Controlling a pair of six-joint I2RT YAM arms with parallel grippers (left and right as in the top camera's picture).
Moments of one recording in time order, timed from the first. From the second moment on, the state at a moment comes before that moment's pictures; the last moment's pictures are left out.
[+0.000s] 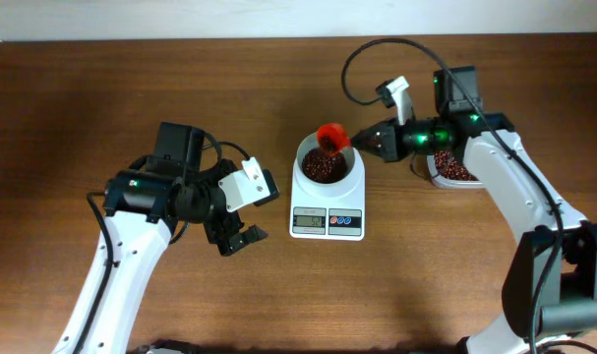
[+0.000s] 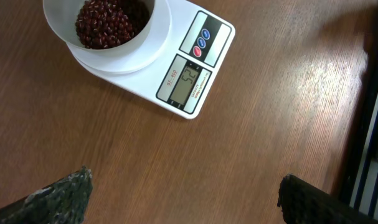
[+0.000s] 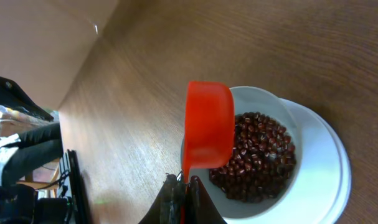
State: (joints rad) left arm -0.16 1.31 1.17 -1.11 0.51 0.95; right arm 0.10 1.79 1.33 -0.57 -0.96 -0.12
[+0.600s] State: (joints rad) left arm -0.16 1.31 1.17 -1.11 0.51 0.95; right arm -0.48 1.79 1.33 -0.87 -0.95 -0.23
